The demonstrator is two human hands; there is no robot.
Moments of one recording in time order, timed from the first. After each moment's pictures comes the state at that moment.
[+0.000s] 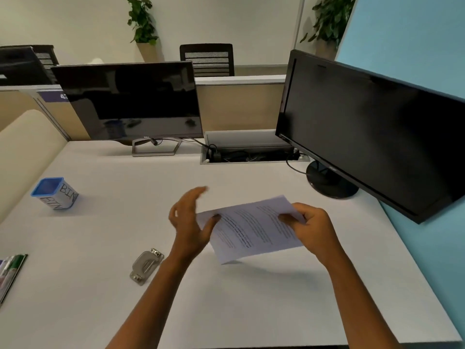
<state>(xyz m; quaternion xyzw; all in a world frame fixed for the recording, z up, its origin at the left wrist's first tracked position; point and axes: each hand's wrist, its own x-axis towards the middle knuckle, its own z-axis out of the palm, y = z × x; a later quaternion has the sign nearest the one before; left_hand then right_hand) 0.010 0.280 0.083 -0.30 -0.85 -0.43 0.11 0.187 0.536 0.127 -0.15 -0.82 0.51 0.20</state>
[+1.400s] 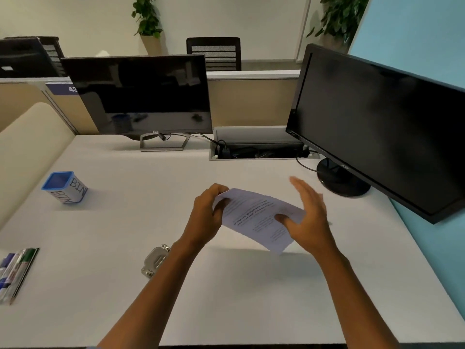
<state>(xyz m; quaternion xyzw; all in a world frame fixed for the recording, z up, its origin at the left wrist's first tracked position) -0.005 0.288 0.120 -0.37 -0.78 -0.50 -0.03 0.155 0.510 0.119 -0.16 -0.88 0.37 0.24</state>
